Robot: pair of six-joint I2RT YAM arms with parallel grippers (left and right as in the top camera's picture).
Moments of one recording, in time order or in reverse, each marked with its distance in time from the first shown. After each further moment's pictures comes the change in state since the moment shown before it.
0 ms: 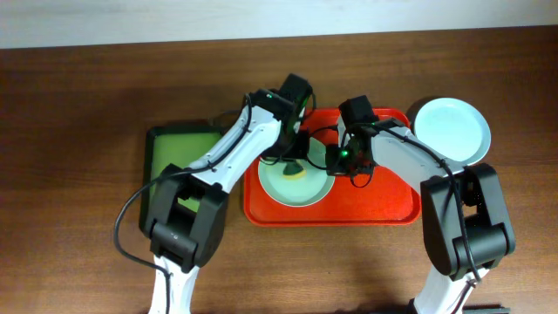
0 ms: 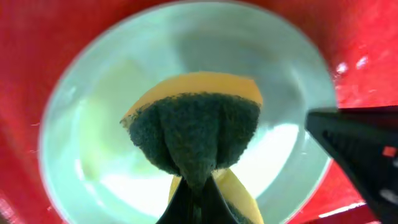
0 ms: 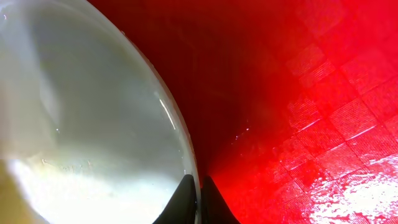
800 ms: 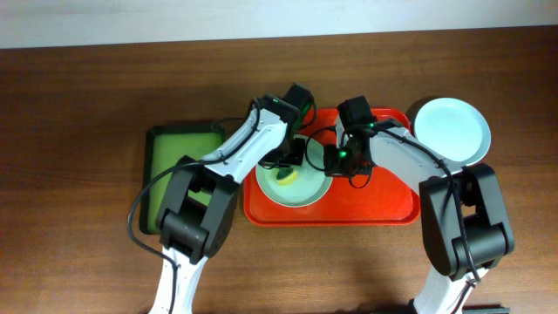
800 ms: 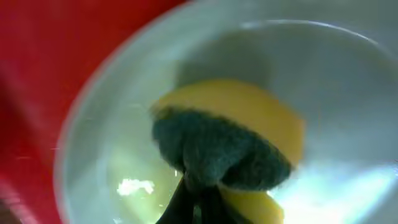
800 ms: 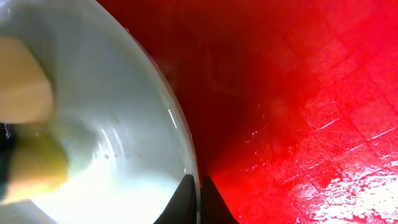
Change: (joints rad) left arm -0.007 0.083 0.009 -0.023 -0.161 0.001; right arm 0.008 0.001 0.000 0.003 -0.013 0.000
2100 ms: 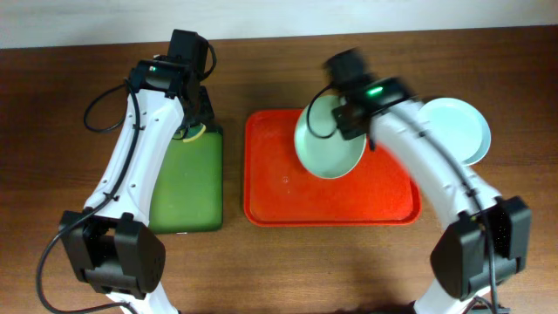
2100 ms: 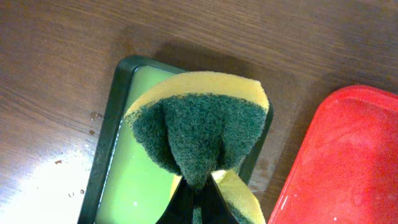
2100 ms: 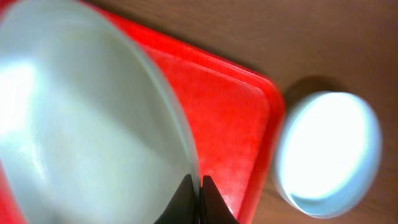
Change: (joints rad) left arm 0.359 -0.367 0.026 -0.158 -0.259 -0.106; right arm 0.048 -0.108 0.418 -0.362 0.507 -0.339
